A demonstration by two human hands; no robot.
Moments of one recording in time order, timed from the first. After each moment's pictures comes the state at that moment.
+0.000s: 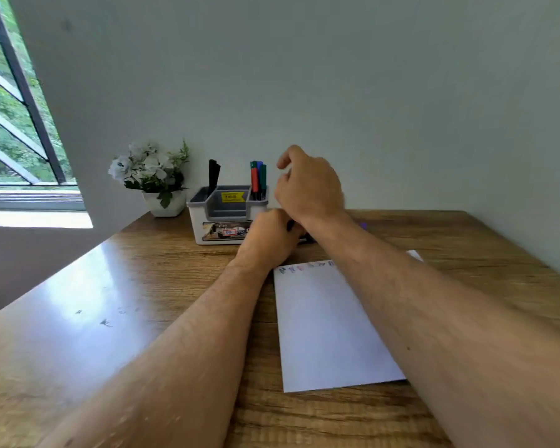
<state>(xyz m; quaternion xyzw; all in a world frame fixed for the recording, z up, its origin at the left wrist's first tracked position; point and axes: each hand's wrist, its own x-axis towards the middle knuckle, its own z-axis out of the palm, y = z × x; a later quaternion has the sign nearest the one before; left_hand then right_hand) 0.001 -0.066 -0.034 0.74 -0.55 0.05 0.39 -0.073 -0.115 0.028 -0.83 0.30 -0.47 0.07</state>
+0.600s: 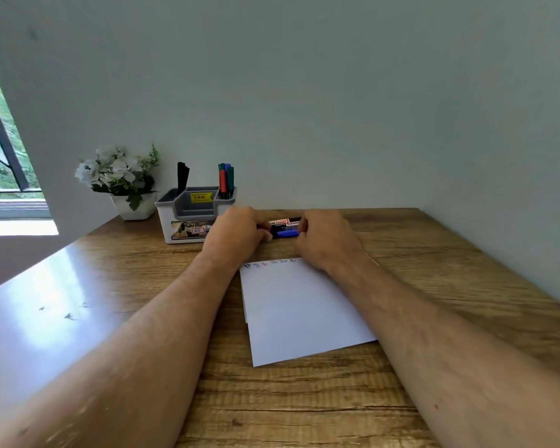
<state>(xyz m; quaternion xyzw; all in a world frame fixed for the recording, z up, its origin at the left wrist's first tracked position) -0.007 -0.061 -0.025 0.79 -0.56 0.09 0.25 -0.169 -0.119 -0.026 -0.85 0.42 -0.31 0.09</state>
